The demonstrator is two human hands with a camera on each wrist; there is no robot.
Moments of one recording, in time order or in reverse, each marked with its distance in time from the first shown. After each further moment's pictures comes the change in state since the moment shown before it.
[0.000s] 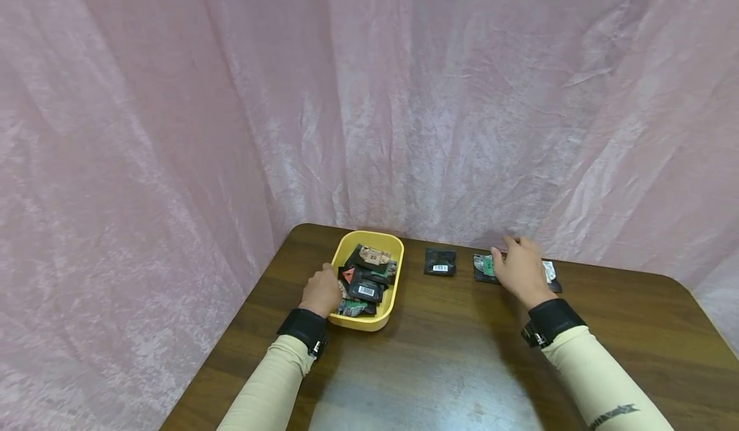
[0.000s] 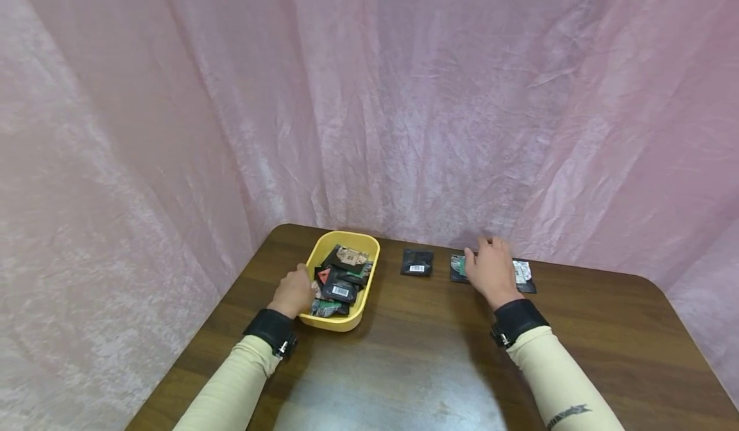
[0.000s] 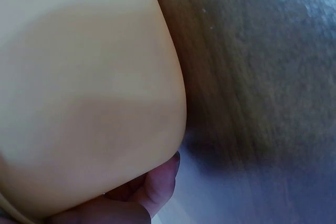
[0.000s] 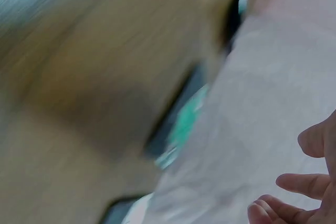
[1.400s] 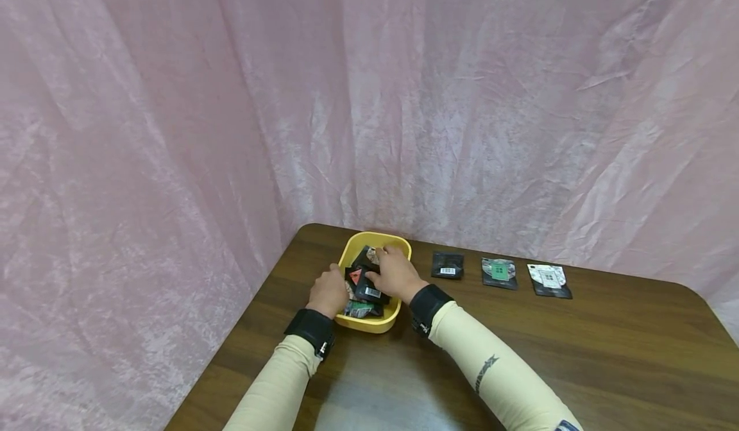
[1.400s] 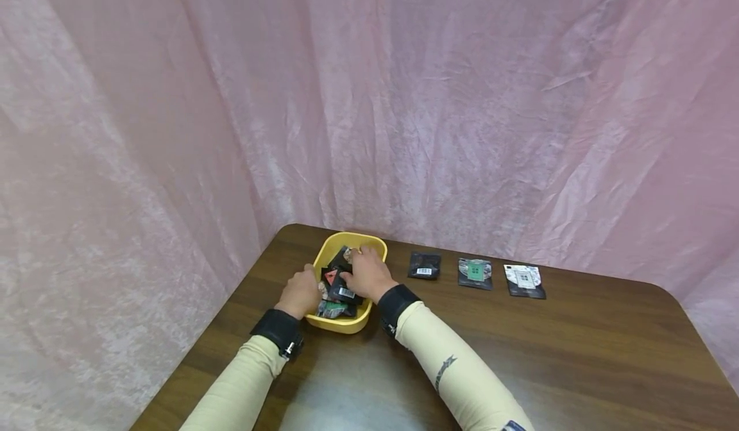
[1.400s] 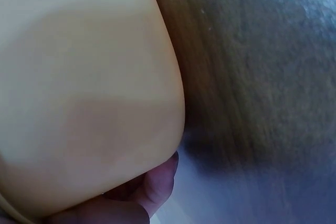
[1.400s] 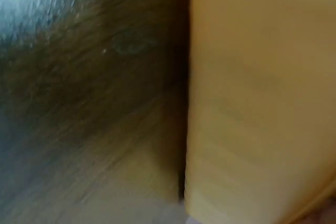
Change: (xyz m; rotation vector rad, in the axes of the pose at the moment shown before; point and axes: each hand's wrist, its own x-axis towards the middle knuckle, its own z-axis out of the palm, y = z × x) left_hand 0.022 -0.019 0.030 0.004 0.043 0.053; right_hand 0.019 -0.206 0.122 0.052 -0.396 -0.310
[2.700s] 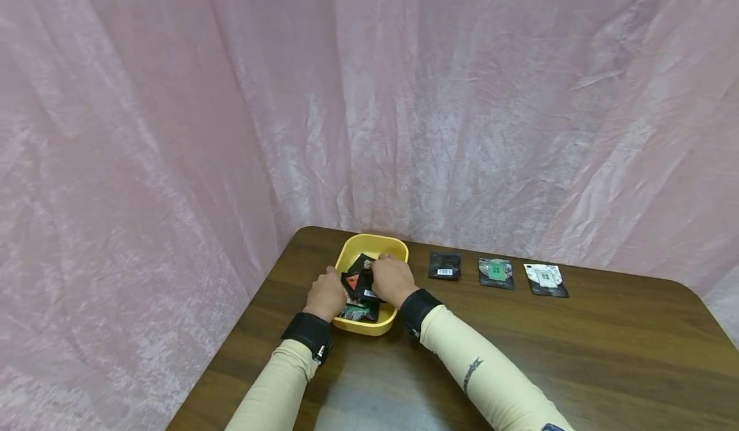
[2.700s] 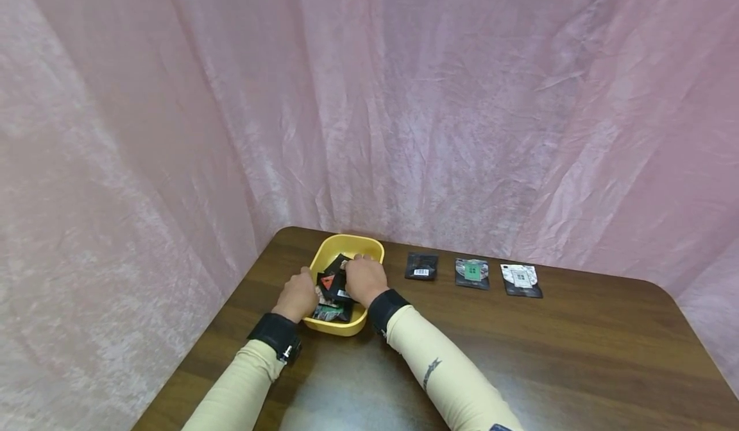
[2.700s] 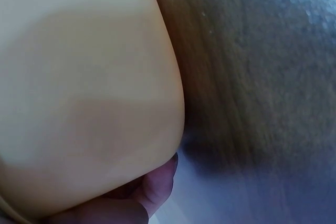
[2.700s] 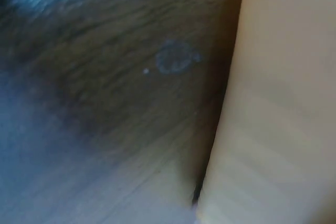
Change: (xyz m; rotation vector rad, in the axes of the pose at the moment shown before) left_hand -0.018 0.011 -0.013 -0.029 0.040 -0.012; right_hand 0.002 -0.004 0.018 -0.268 0.045 0.040
